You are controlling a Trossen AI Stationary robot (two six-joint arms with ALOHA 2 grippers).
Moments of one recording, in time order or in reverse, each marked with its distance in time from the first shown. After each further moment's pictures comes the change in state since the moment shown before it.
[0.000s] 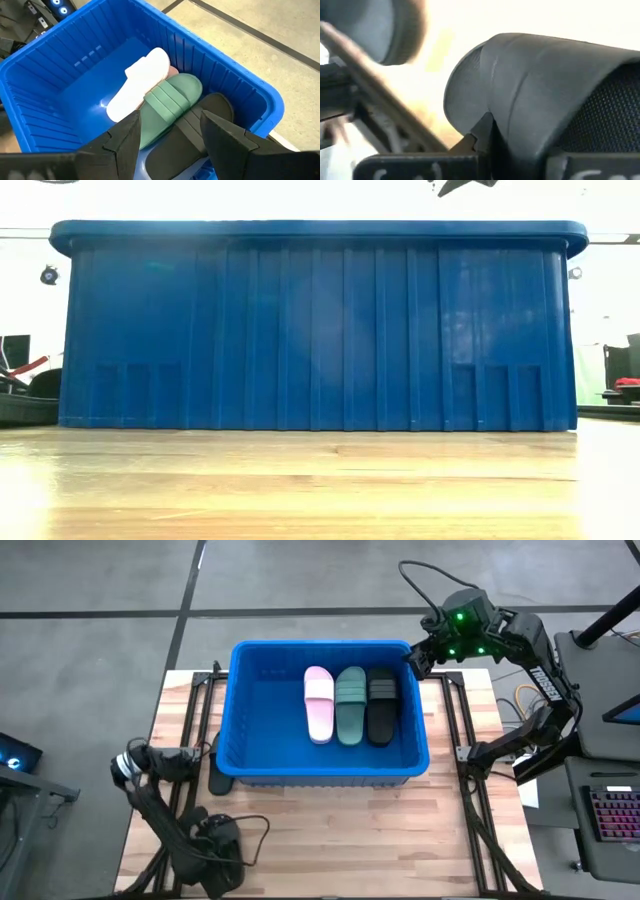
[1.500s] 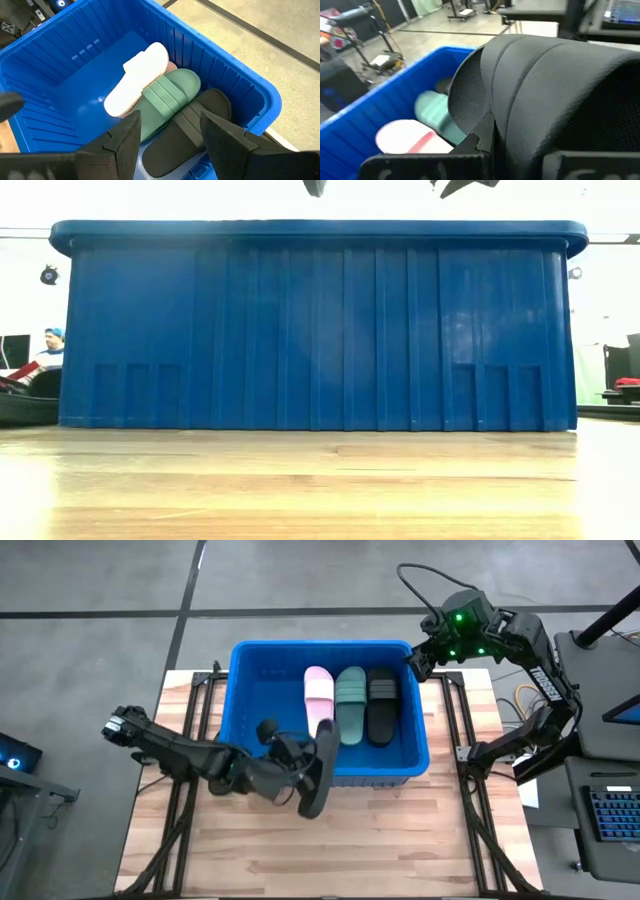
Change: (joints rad) left arm 0.637 -0.341 0.240 0.814 -0.859 1.298; right arm 0.000 0.000 0.000 -0.025 0.000 -0.021
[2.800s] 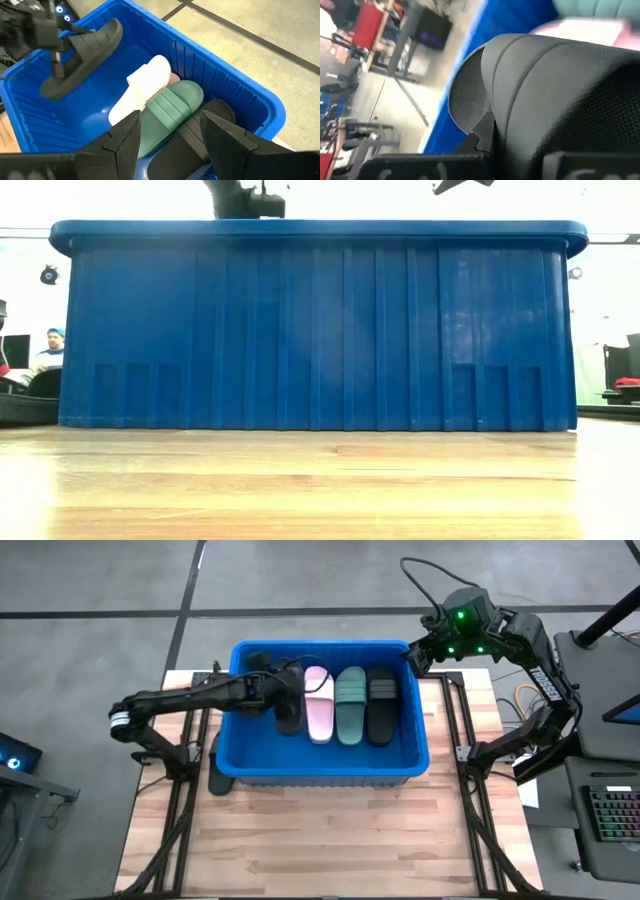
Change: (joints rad) left arm 0.613 0.010 -0.011 -0.352 0.125 0.484; right arm 0.000 0.000 0.000 0.058 0.005 0.030
